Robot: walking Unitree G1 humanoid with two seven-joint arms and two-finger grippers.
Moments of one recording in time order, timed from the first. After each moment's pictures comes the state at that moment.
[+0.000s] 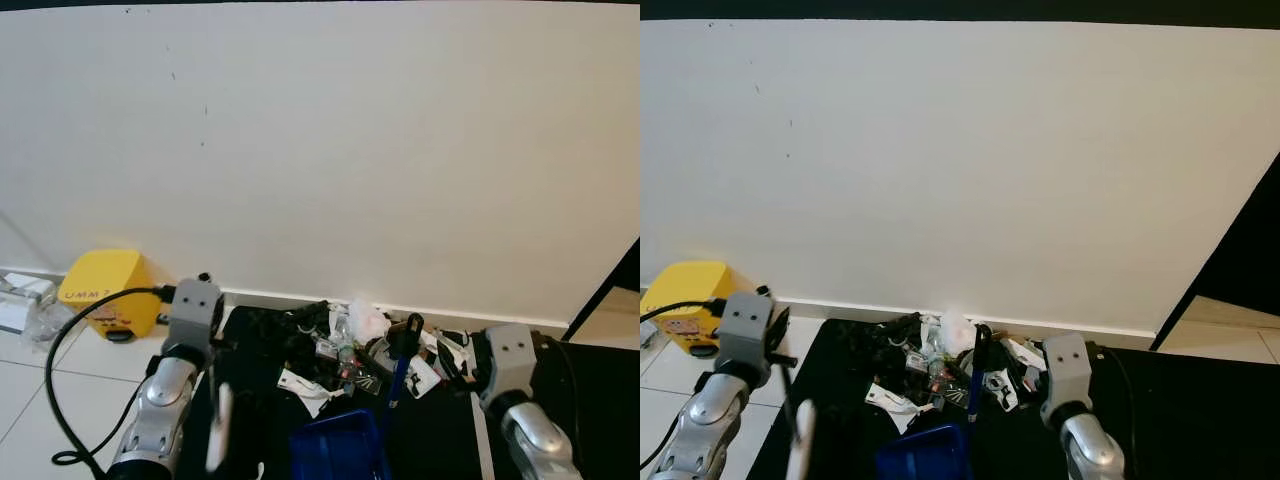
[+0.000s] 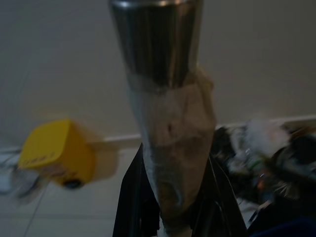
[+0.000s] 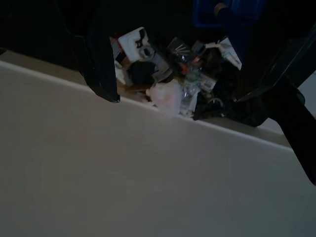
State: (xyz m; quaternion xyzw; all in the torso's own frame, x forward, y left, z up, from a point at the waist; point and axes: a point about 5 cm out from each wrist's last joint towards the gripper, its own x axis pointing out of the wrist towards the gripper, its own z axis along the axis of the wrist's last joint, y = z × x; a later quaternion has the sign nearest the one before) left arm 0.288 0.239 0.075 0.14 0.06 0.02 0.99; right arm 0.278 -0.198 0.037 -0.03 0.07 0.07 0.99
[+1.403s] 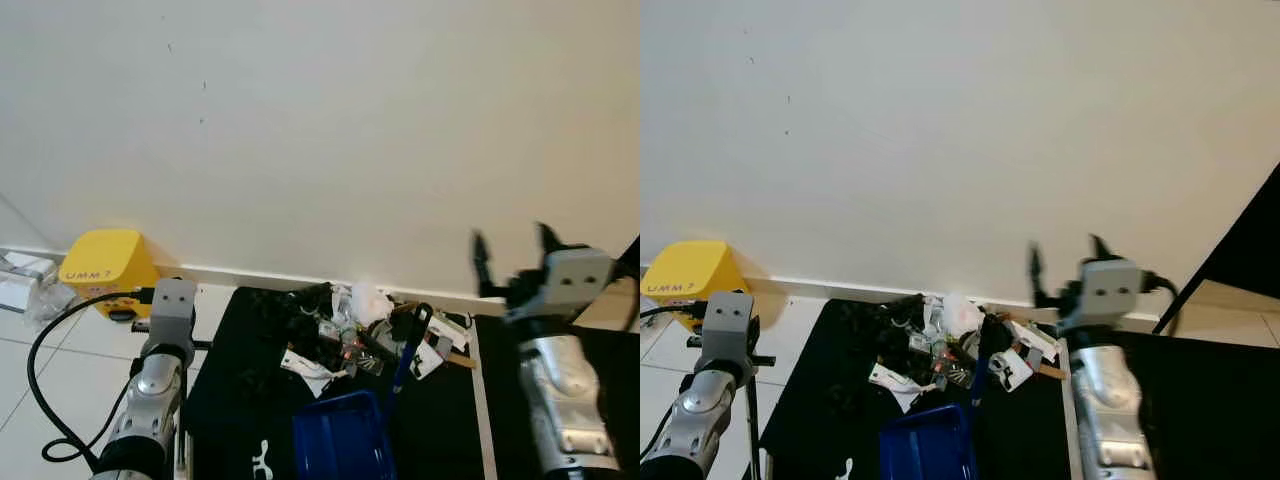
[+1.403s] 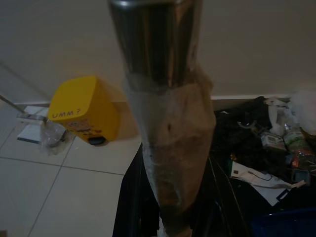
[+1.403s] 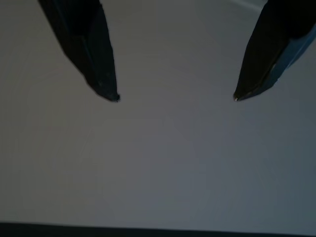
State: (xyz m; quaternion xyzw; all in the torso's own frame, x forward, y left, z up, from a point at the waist) left arm 0.302 0.262 0.065 0.14 0.09 0.09 0.98; right arm 0.278 -0.161 0.171 -0.03 -0.21 0.09 0.97
